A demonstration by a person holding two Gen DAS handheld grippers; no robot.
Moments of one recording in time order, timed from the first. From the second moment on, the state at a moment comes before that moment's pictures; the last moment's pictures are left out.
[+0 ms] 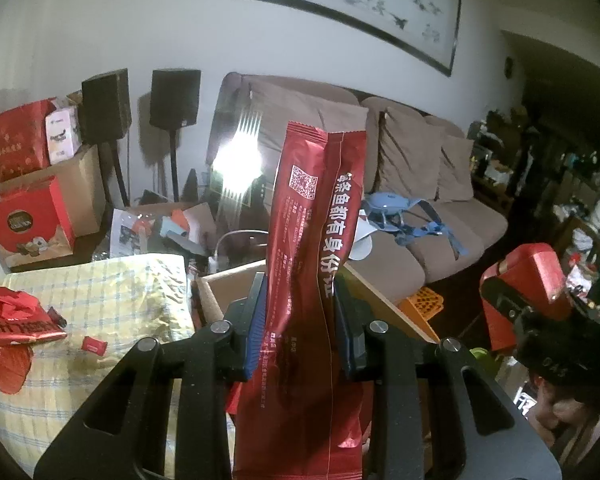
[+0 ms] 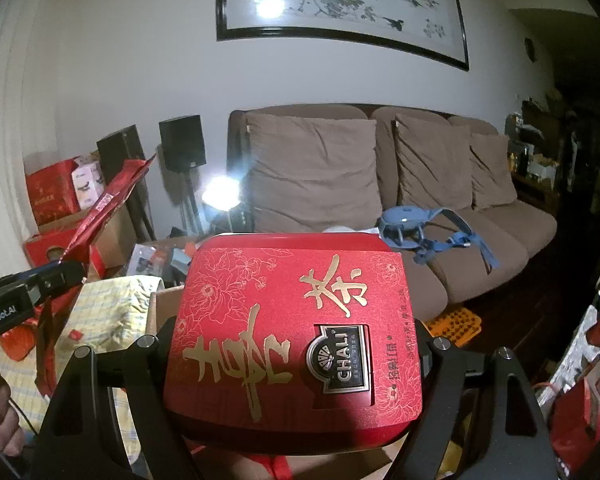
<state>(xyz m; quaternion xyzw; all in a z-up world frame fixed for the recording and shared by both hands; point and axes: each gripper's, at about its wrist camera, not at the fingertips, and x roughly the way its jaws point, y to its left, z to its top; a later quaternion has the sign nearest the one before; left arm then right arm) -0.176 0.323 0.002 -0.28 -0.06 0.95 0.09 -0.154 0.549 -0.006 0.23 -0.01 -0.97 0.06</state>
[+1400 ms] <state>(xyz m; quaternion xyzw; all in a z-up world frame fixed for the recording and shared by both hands) -0.181 0.344 0.000 -0.30 -0.07 0.94 0.12 -0.161 0.584 -0.016 0.27 -0.04 -0.96 0.03</state>
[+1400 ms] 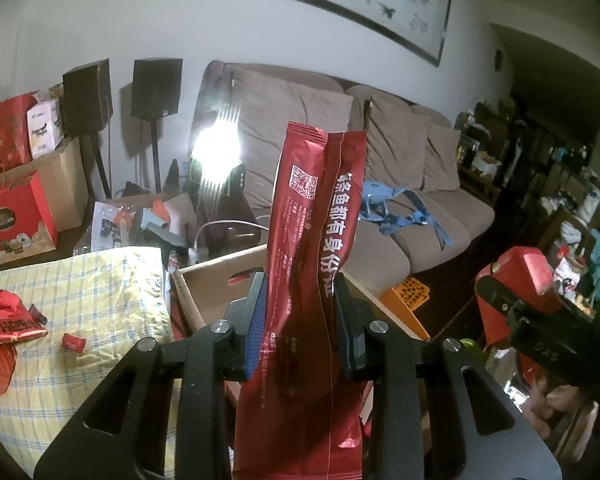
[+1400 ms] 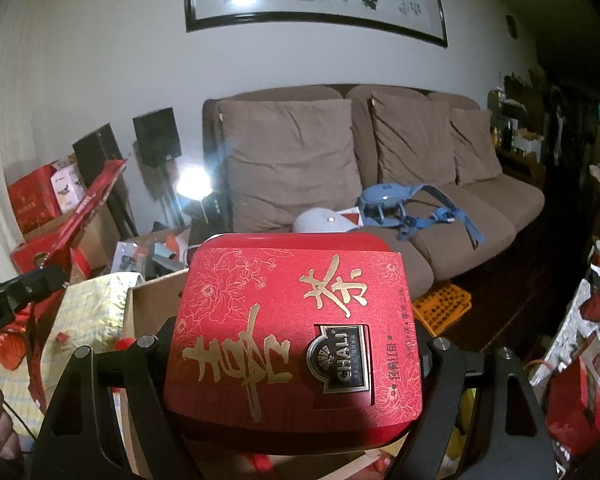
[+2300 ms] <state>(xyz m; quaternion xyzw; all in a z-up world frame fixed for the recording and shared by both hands) -0.201 0.336 -0.019 -0.32 -0.09 0.94 0.11 -0.183 0.583 -0.048 0.33 -0.03 -0.94 0.03</state>
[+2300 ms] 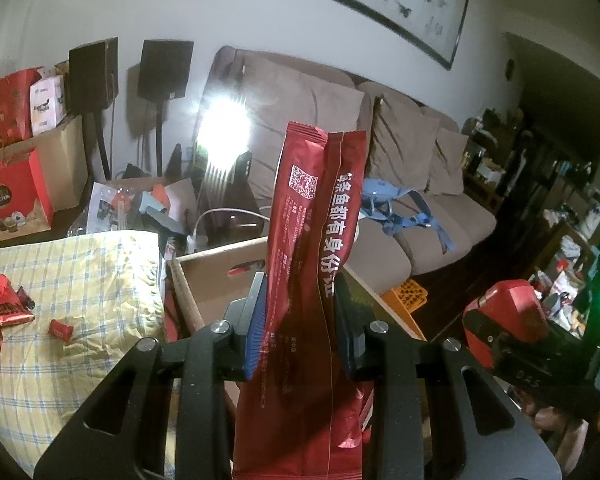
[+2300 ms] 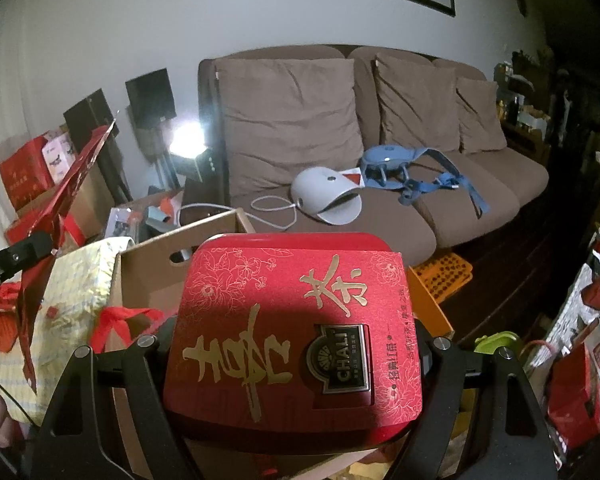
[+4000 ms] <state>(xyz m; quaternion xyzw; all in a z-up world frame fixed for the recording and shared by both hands) -0.228 0.318 -0.057 -0.36 -0.10 0.92 0.10 -0.198 0.568 -0.073 0.37 0.01 -0.93 0.04</state>
